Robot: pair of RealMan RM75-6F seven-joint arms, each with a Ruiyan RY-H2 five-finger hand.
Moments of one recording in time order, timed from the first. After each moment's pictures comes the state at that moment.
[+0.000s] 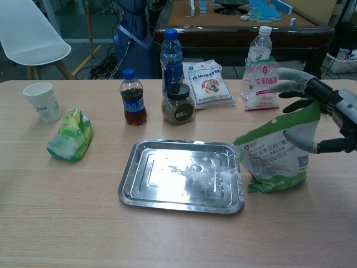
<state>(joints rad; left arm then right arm) -0.09 -1.19 0.04 -1.70 1.56 1.42 0.19 0.42 -2.09 -0.02 -0.20 -1.63 1.69 1.16</state>
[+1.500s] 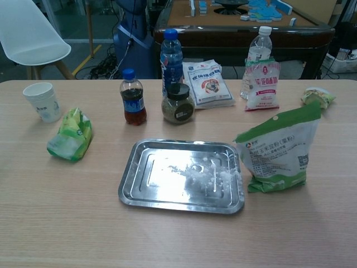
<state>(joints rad) -0.08 -1.19 -0.02 -1.61 1.53 1.51 0.13 0.17 -1.18 -0.02 -1.52 -1.43 1.55 0.09</state>
